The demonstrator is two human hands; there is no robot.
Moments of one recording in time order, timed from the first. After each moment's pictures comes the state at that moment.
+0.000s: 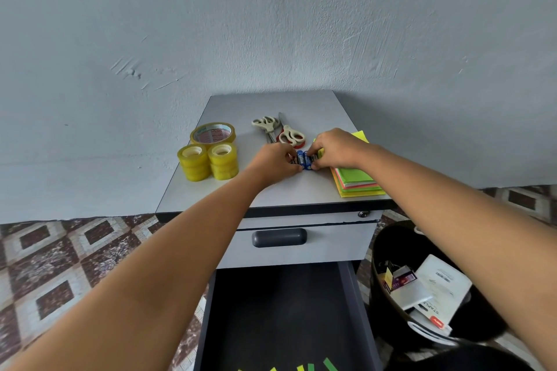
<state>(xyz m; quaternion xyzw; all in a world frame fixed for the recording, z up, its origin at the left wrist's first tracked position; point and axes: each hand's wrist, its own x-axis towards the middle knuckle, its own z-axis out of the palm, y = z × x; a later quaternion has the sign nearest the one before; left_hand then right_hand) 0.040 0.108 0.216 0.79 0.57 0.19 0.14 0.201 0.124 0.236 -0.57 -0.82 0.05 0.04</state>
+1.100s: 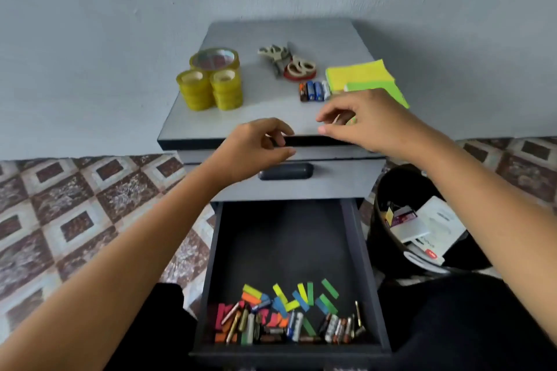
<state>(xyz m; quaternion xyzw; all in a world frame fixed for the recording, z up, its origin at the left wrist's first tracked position) -0.012 0.000 0.184 0.78 0.50 0.28 0.26 0.195 -0.002 0.229 -0.53 -0.80 0.17 0.23</state>
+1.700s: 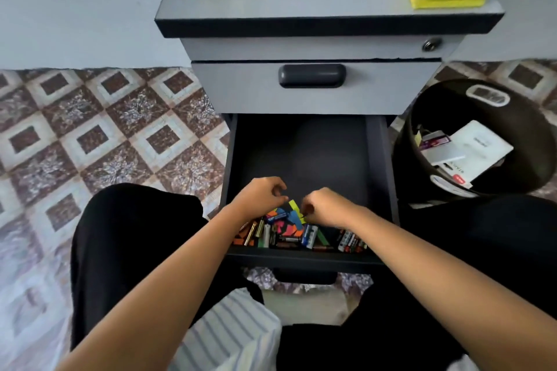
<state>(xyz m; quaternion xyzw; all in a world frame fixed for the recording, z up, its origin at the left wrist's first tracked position) -0.041 -0.095 -0.028 0.66 0.63 0.02 0.41 0.132 -0.094 -0.037 -0.51 -0.76 0.37 -0.13</state>
